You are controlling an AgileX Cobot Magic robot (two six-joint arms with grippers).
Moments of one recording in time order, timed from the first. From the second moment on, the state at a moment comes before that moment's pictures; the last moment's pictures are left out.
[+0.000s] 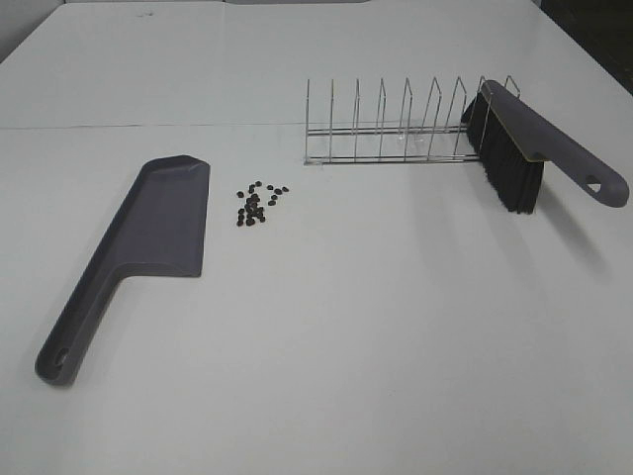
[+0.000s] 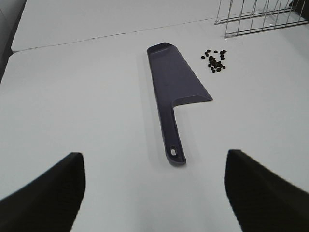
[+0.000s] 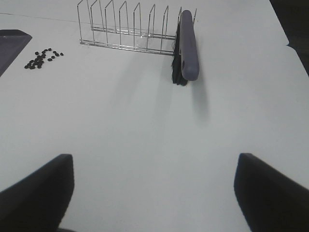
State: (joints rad) left arm -0.08 0.00 -0.50 -0.15 1.07 0.13; right arm -0.01 -0.01 -0.51 0.12 1.07 -0.14
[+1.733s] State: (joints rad) left arm -0.08 0.00 -0.50 -0.15 1.07 0.13; right arm -0.01 -0.01 -0.51 0.12 1.07 -0.14
